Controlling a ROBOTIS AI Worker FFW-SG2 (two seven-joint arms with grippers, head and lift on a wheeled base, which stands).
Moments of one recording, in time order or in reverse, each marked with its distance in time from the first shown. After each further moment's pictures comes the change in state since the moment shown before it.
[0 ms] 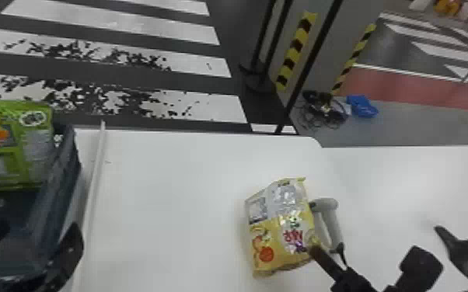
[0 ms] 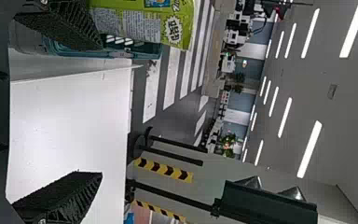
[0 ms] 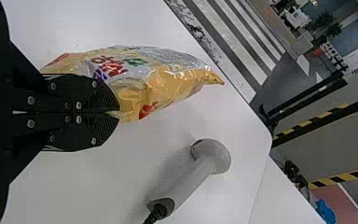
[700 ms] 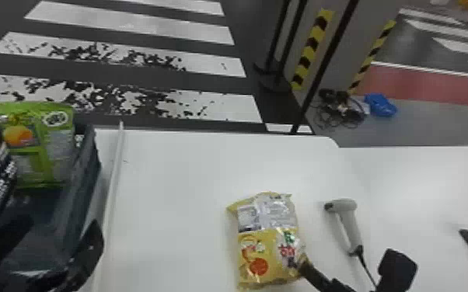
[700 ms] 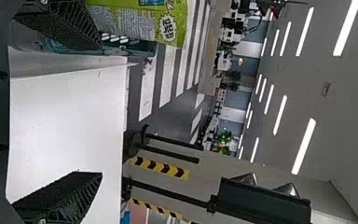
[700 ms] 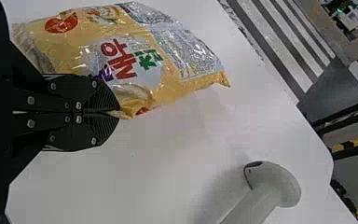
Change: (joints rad) left arm 0.025 0.012 -0.001 -0.021 0.000 -0.030 0.001; right arm -0.067 -0.007 0.095 0.092 0.138 0.098 0.032
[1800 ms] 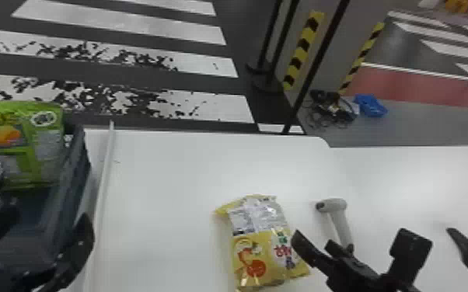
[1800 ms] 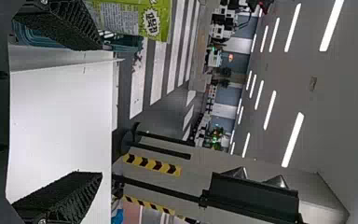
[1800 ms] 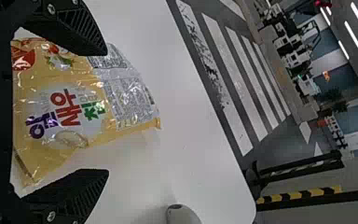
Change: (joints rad) left arm -0.002 0.013 -0.006 -0.030 -0.009 -0.012 0.005; right arm 0.035 -0.022 -0.014 -0.126 0.189 -0.111 0.266
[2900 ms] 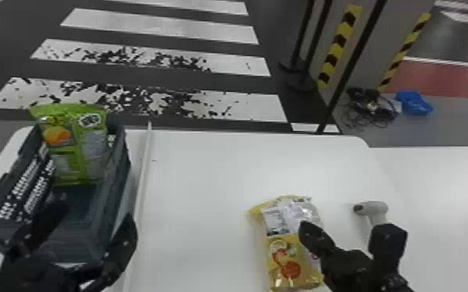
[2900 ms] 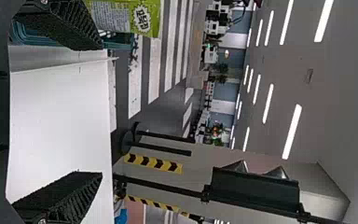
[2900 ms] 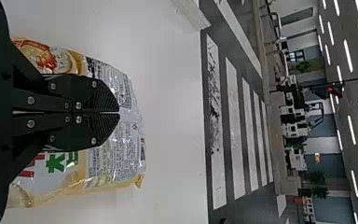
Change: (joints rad) left arm 0.040 0.025 -0.005 -0.052 -0.038 -0.001 0.004; right arm -0.115 -0.109 0.246 0.258 0.369 -0.301 0.148
